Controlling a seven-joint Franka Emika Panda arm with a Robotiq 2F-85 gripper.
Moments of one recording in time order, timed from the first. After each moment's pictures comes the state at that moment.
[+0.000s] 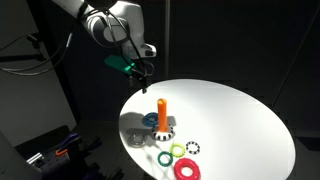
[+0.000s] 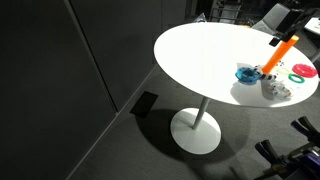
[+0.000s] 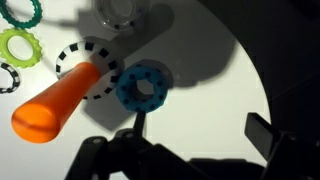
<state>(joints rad) 0.00 -0.08 -0.07 -2.42 0.14 2.38 -0.28</state>
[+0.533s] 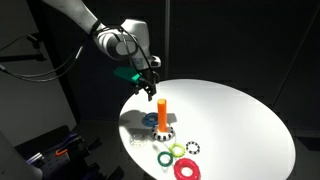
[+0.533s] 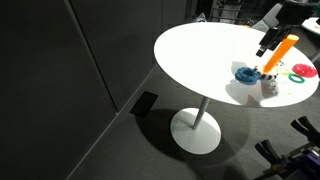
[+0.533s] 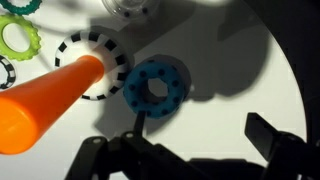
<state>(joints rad) 0.00 0.09 -0.06 -2.36 0.07 2.48 -0.24</state>
